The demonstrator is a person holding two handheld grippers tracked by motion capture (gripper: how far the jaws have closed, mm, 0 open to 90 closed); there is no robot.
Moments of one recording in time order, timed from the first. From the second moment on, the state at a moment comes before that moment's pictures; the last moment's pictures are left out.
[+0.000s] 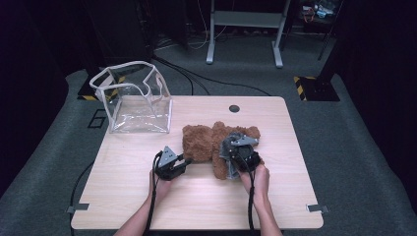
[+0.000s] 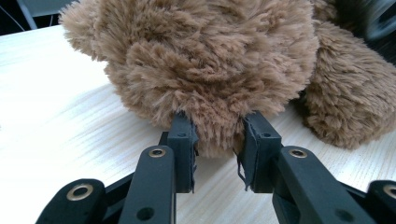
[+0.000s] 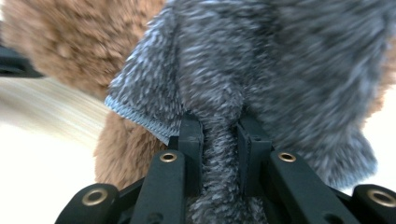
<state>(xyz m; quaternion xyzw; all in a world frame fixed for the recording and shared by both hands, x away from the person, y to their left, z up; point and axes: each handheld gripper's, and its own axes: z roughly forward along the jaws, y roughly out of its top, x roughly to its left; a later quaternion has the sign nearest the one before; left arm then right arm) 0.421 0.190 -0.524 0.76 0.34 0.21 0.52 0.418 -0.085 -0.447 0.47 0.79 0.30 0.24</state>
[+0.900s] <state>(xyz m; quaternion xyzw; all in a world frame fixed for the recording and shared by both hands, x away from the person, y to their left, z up) 0.421 0.191 -0.524 0.76 0.34 0.21 0.52 0.409 -0.100 -0.480 0.48 0.82 0.27 0.17</state>
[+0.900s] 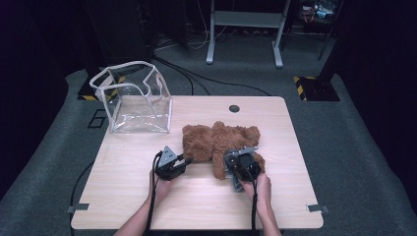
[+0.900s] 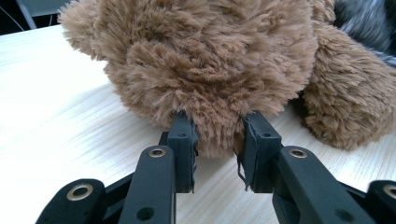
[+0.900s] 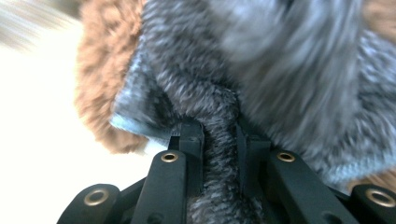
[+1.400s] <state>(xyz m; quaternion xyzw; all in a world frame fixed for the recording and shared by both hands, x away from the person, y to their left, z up) 0.421 0.191 -0.524 0.76 0.34 0.21 0.52 0.405 -0.097 -0.422 0.47 0.79 0.34 0.19</state>
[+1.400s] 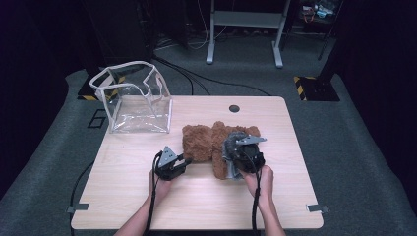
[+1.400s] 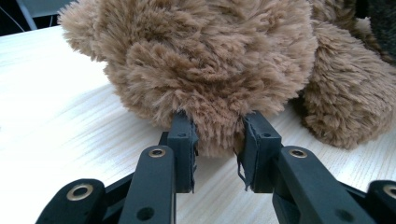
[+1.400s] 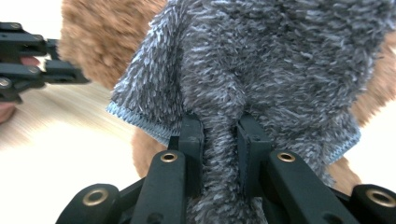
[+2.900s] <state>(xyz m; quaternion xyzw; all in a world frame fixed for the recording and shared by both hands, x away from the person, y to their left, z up) 0.421 0.191 -0.524 0.76 0.34 0.21 0.52 0.397 -0.061 -0.429 0.43 0.82 0.31 0.20</state>
